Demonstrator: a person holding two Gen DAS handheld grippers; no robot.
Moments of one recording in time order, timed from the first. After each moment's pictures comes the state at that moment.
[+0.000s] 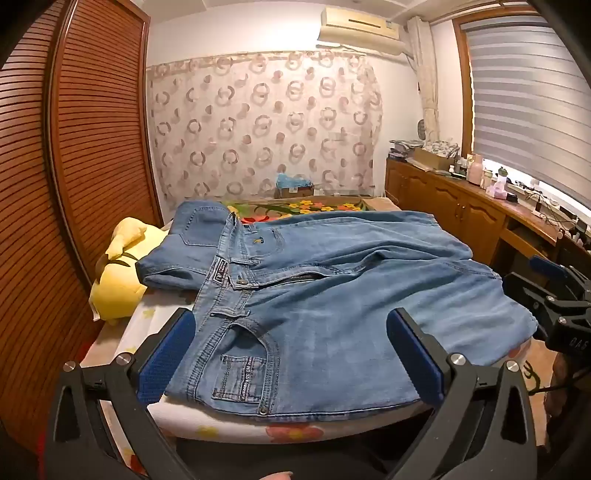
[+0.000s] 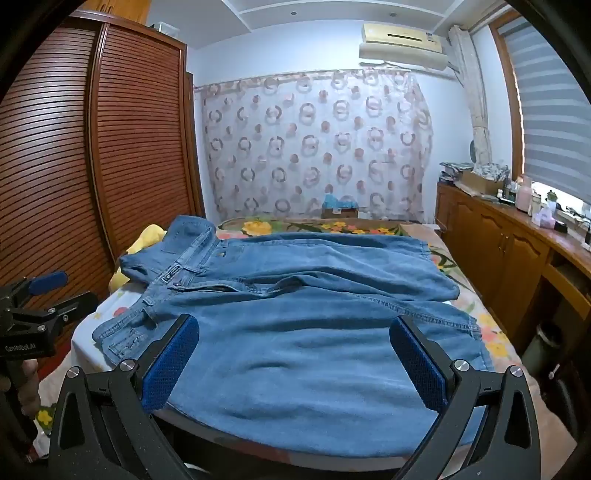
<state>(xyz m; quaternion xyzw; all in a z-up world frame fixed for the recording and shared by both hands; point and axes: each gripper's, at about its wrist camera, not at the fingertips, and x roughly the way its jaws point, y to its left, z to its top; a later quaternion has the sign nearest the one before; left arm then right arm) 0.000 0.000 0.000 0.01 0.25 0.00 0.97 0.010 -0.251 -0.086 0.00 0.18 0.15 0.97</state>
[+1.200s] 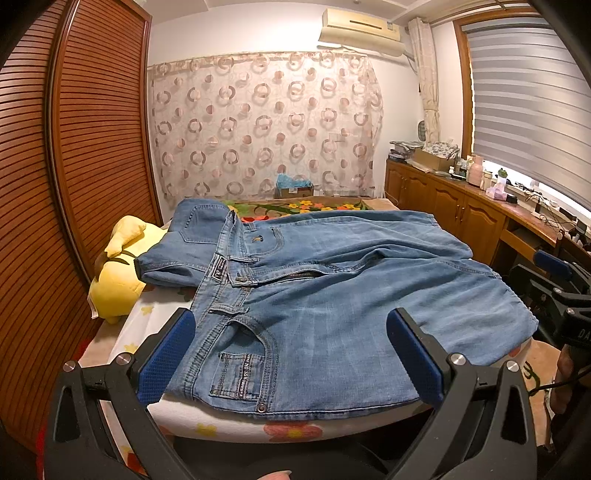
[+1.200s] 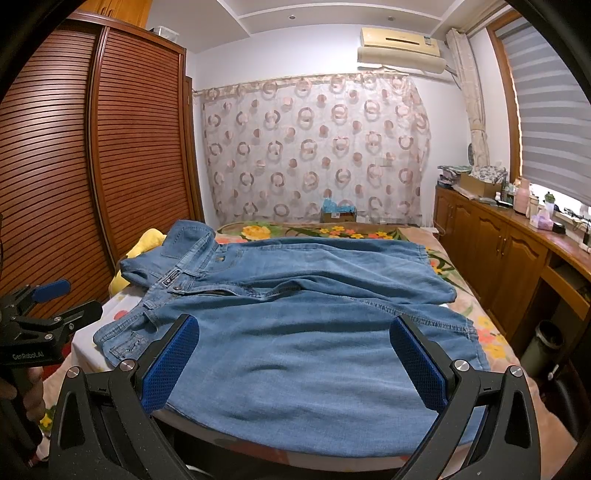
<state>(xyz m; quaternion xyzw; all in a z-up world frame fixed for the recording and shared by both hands) 0.000 0.000 0.000 0.00 0.25 0.00 0.97 0.003 -0.251 -0.085 -0.01 0.17 0.14 0.97</state>
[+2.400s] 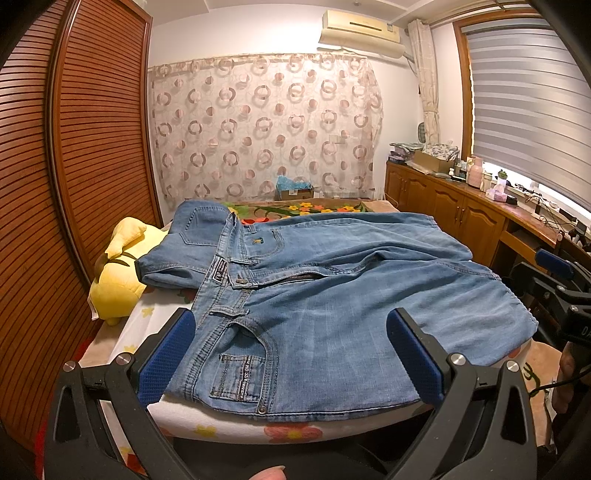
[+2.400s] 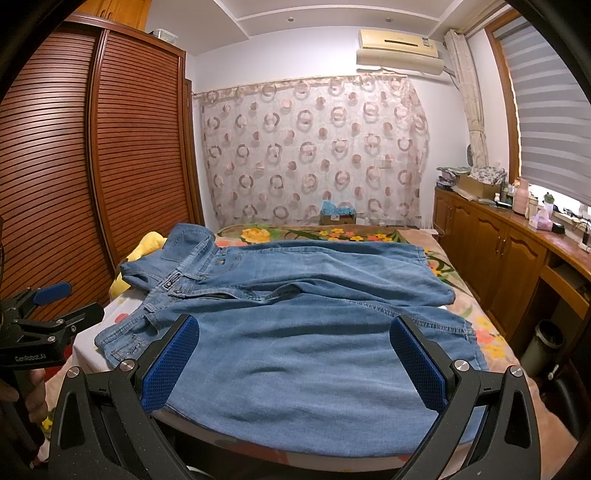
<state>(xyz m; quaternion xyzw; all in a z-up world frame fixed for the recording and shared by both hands) 0.000 0.000 0.000 0.00 0.24 0.00 0.97 0.003 -0.253 -0.084 0.00 0.17 0.14 0.98</state>
